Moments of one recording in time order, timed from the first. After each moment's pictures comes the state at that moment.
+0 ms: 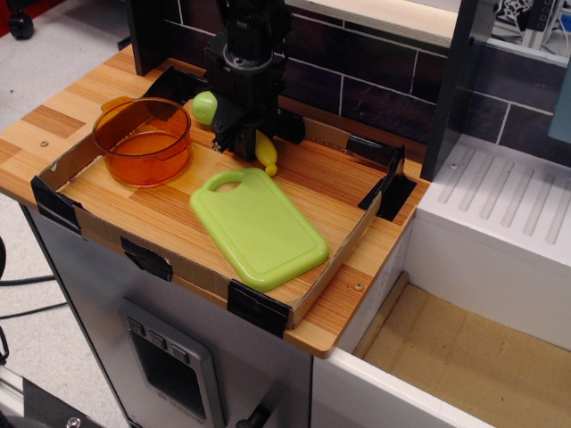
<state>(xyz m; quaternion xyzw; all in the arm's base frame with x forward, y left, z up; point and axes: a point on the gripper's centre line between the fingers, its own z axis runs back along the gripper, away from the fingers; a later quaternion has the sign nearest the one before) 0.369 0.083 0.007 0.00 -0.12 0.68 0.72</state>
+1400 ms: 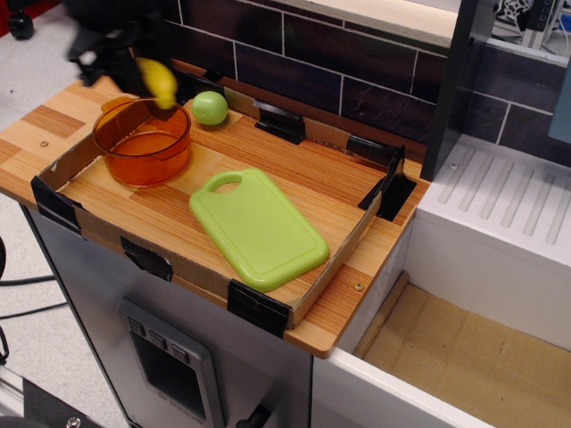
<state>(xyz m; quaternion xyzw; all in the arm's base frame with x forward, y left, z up) 0.295 0.150 0.098 -0.09 -0.07 0.71 0.70</state>
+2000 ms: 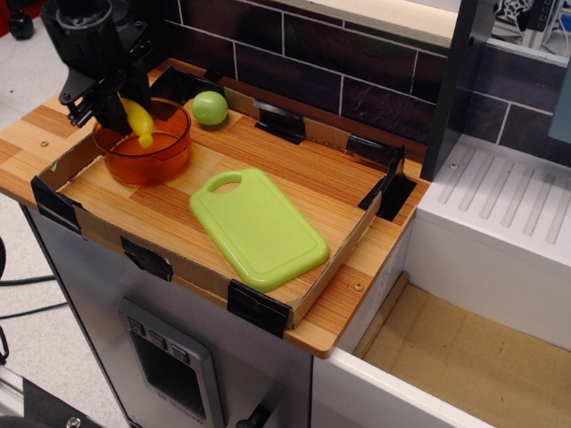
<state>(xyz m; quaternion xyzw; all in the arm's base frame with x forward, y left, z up) 0.302 0.173 0.050 -0.04 -0.09 0.71 0.69</state>
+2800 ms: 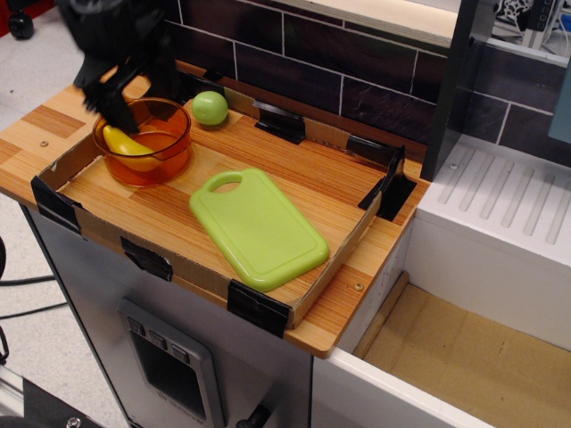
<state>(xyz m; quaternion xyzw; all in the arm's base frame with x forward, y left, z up) 0.314 0.143 0.076 -0.06 -0.07 0.69 0.71</state>
